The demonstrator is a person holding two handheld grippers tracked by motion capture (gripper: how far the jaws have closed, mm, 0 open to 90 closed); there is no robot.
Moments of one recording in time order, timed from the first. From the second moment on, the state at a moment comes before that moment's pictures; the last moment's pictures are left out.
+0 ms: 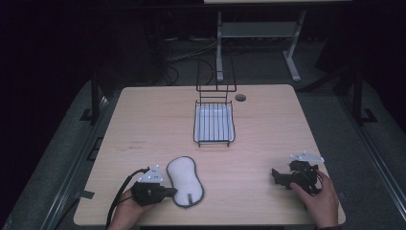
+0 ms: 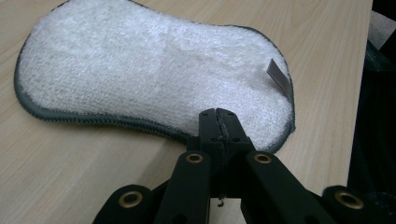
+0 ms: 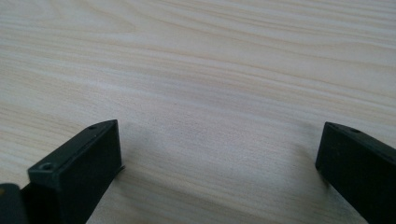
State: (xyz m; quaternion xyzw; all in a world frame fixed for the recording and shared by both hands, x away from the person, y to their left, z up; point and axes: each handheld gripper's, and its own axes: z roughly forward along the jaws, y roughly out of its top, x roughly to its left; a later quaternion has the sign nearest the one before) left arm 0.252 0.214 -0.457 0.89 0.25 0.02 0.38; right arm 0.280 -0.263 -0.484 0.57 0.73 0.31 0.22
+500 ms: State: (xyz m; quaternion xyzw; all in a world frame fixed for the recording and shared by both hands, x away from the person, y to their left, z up) left arm 0.254 0.204 -0.451 0.89 0.25 0.02 0.39; right arm 0.280 -0.263 -0.484 0.57 0.73 0.31 0.22
